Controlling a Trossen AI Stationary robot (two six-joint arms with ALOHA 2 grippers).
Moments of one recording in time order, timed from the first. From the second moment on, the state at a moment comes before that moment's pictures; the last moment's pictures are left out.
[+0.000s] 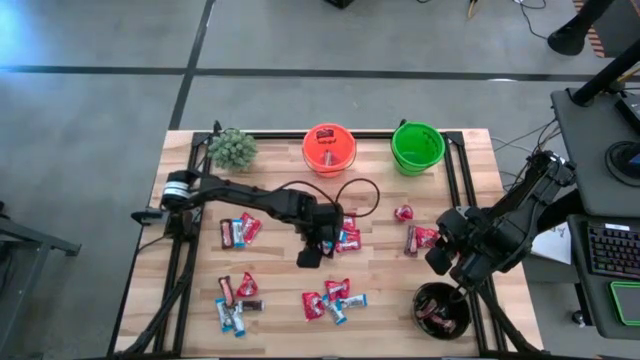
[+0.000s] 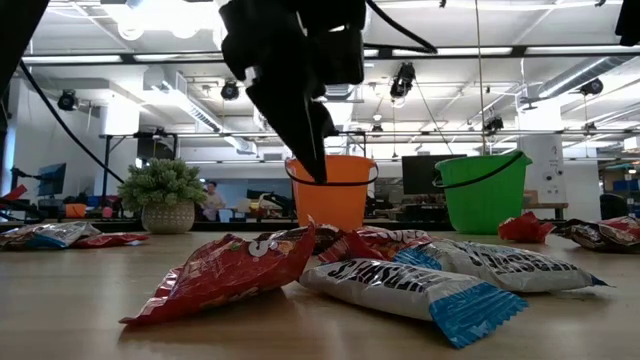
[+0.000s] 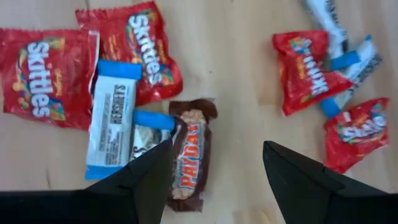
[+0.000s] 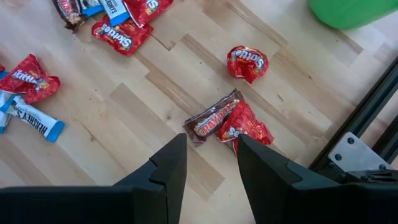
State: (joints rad) left arm -0.06 1.94 1.49 -0.74 0.20 0.05; right arm 0.80 1.24 1.24 -1.57 0.45 1.62
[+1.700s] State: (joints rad) left arm -0.06 2.10 1.64 -0.97 0.25 0.05; right arm 0.80 1.24 1.24 -1.57 0.45 1.62
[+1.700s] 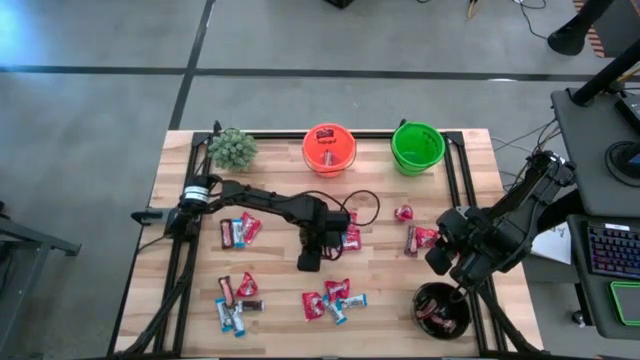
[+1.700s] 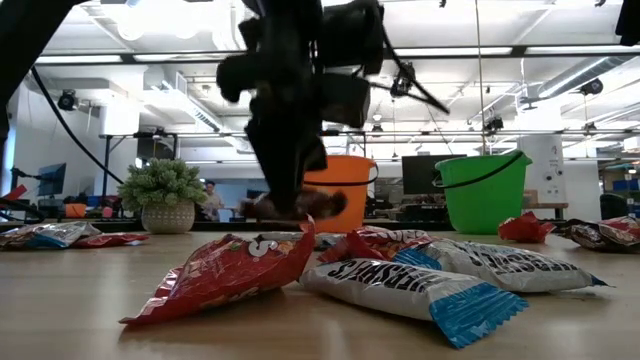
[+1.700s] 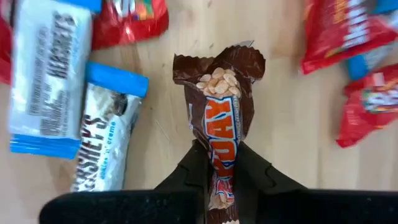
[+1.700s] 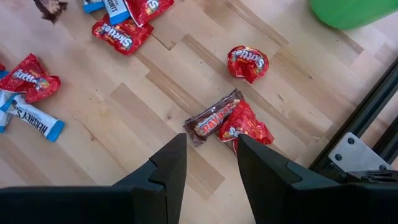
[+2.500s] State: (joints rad) left arm -0.04 2.09 2.36 -1.38 0.06 0.16; right arm 0.79 1.24 1.24 -1.52 0.63 1.62
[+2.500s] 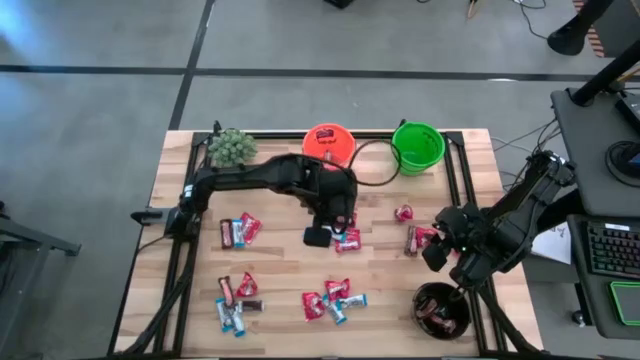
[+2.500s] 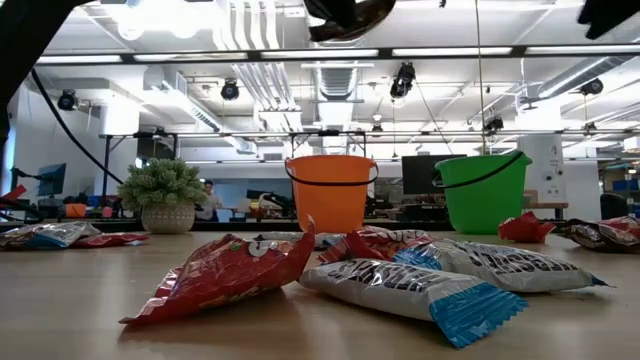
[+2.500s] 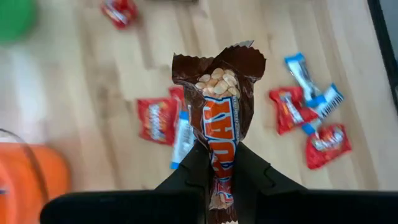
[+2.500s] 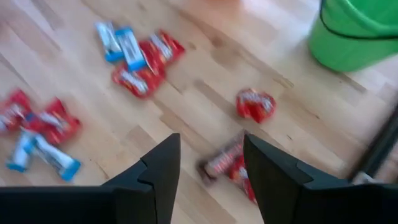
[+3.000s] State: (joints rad) left arm 0.00 2.07 2.34 -1.28 -0.02 0.18; right arm 0.64 1.24 1.28 -1.11 0.92 1.30
